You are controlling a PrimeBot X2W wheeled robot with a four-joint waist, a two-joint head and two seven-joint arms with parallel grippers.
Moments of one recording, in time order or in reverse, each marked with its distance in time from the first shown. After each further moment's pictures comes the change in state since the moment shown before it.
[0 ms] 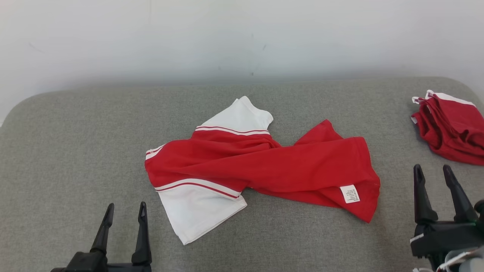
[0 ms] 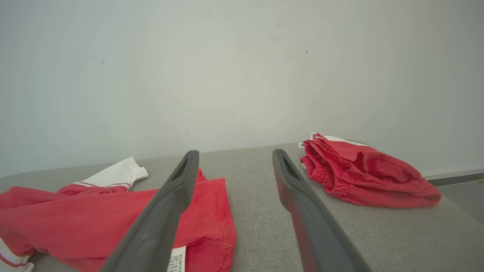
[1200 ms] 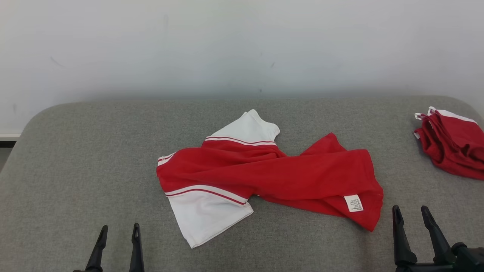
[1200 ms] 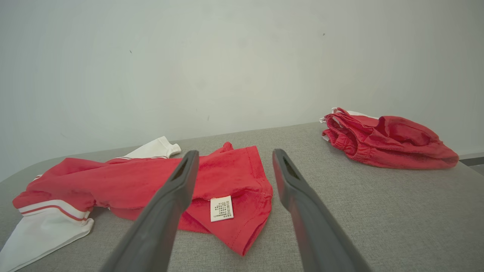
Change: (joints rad) left arm 0.074 0.000 0.044 0.018 0.039 -0.002 0.000; right arm 0.223 0.145 -0.022 -0.140 -0.091 0.000 0.000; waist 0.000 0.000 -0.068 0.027
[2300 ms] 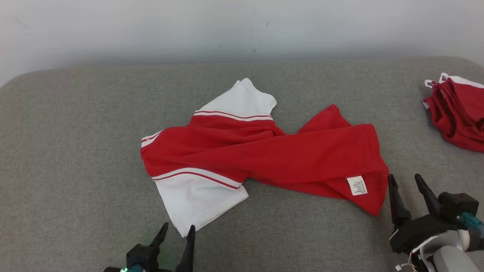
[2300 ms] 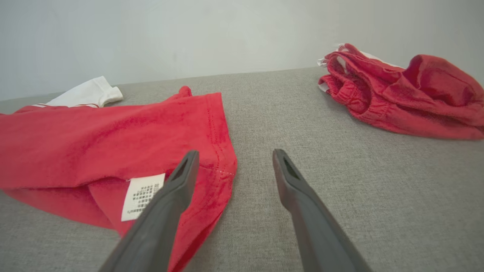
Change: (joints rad) left arm -0.217 -0.001 -0.239 0.388 -0.089 -0.028 0.000; right arm -0.359 -0.111 0.107 0.461 0.049 0.000 0.000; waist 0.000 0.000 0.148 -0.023
